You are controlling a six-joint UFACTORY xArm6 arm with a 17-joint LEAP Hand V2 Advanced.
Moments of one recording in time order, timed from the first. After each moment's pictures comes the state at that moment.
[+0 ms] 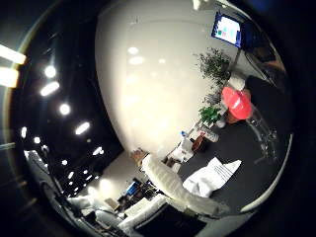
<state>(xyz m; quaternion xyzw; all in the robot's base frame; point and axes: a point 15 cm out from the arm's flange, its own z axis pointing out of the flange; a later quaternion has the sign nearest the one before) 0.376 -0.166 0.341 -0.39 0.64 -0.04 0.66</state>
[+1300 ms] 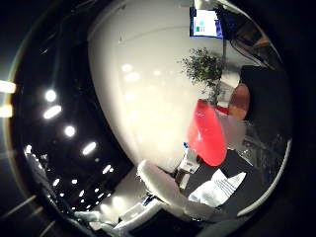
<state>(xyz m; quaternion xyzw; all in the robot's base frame) 0.456 -0.183 0.301 -0.34 0.67 0.01 0.66</state>
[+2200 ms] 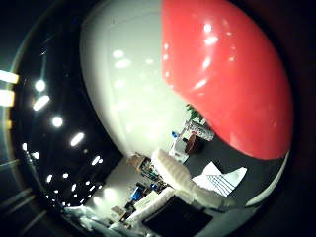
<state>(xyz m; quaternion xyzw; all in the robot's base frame) 0.485 -0.129 0.294 -0.38 0.68 -0.01 0.63</state>
